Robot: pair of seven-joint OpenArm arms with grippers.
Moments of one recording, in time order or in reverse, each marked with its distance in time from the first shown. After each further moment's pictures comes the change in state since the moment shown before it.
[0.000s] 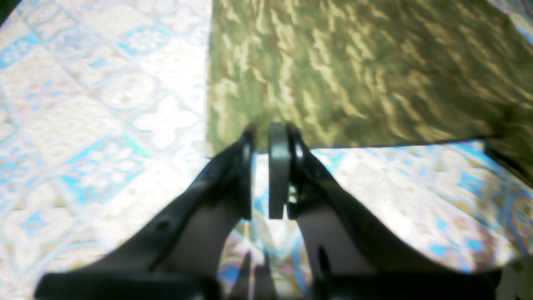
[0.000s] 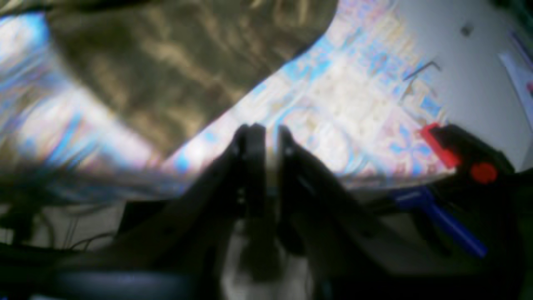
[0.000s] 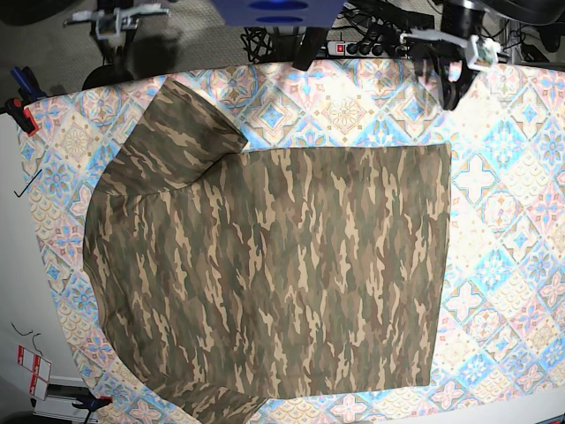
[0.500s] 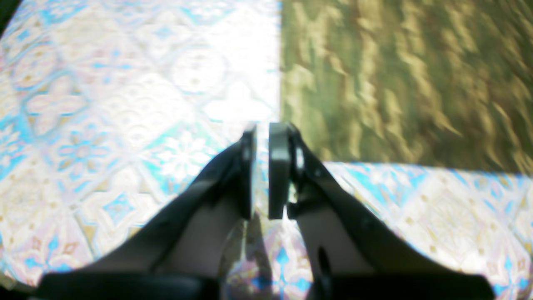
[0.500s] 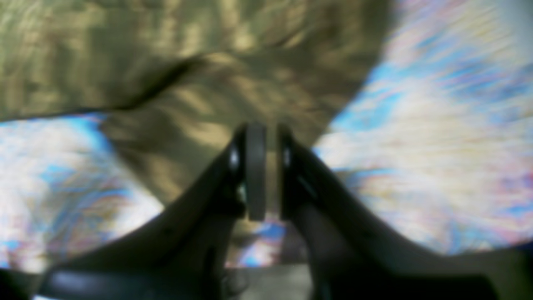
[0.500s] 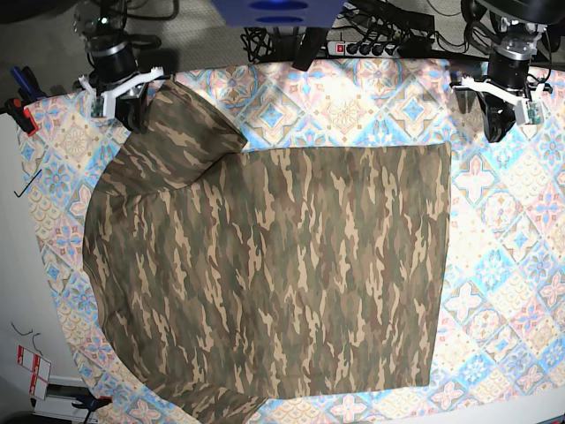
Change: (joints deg) left arm -6.8 -3.8 -12.9 6.4 -11.9 -2.0 30.1; right arm 12.5 1.5 2.8 14.0 18.6 13.4 -39.6
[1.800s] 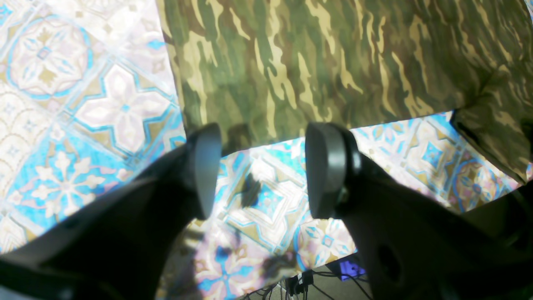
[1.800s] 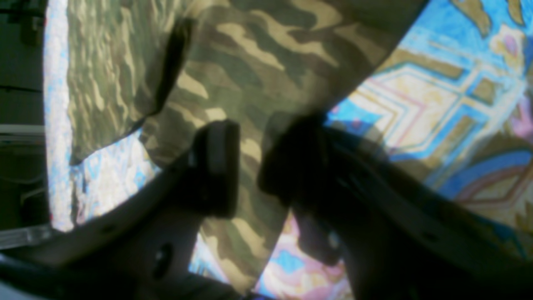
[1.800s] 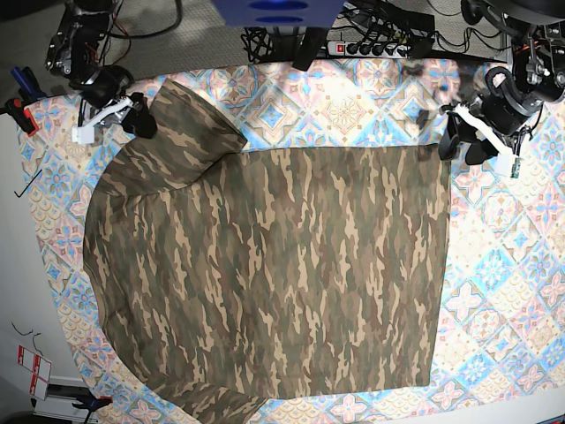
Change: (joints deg) left arm -17.2 -1.8 -5.3 -0.1 -13.7 -17.2 36.9; right arm 23.6 1.3 16.5 -37.9 27.9 28.2 -35.3
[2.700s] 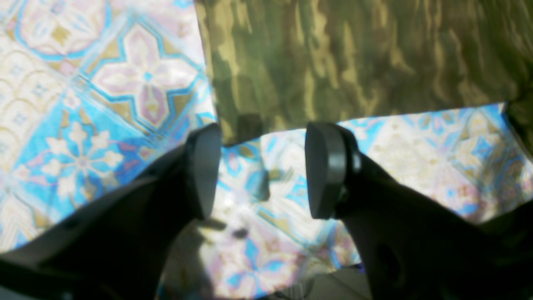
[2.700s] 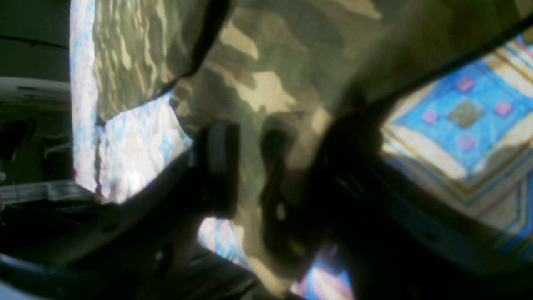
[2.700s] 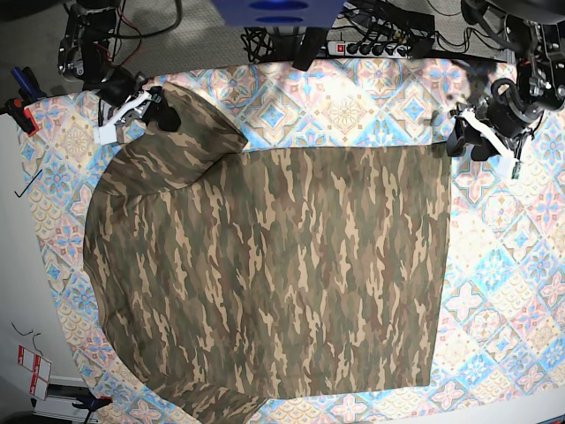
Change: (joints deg) left arm -5.9 -0.2 0.0 -13.1 2.9 -9.3 0.1; right arm -2.0 1.2 -10.3 0.4 2.6 0.0 0.6
